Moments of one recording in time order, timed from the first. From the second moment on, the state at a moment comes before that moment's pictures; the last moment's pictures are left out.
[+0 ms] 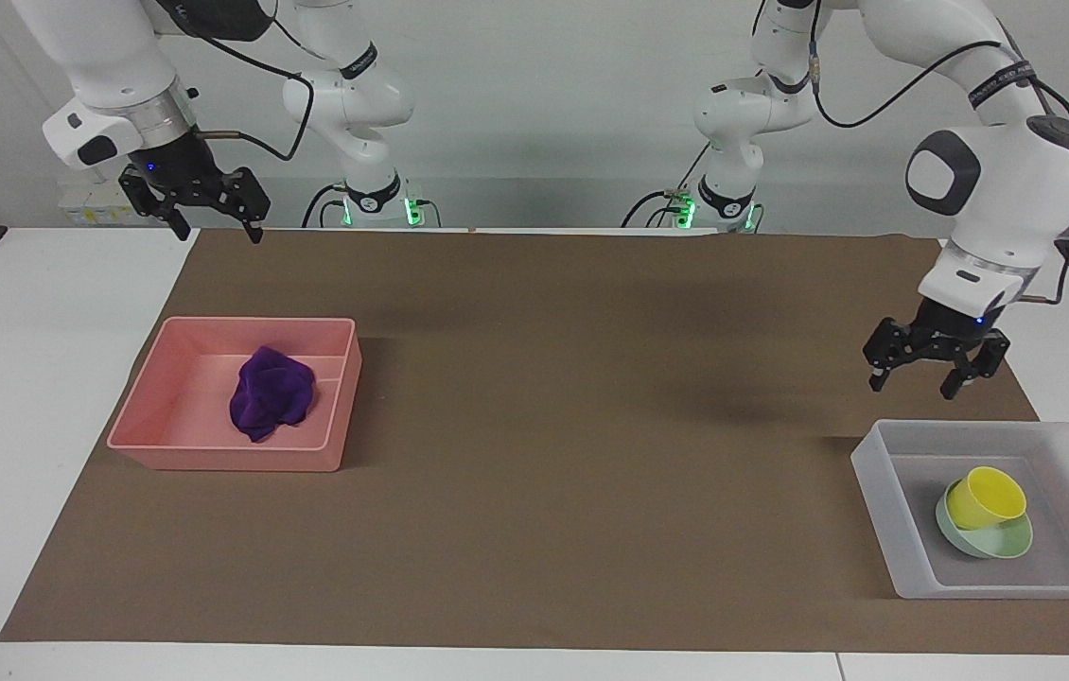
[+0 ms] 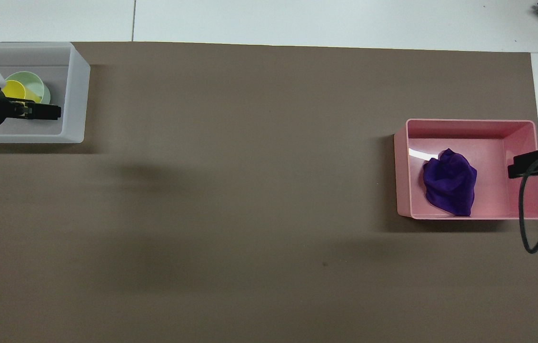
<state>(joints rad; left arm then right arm) 0.12 0.05 -0.14 -1.85 -0.07 2.17 0.19 0.02 -0.06 -0.08 -1.61 -0.02 1.52 -0.02</state>
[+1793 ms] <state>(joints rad) -0.11 0.02 -0.01 -1.49 -0.01 1.56 0.12 0.02 -0.06 -0.08 -1.61 -0.02 1.52 -0.02</state>
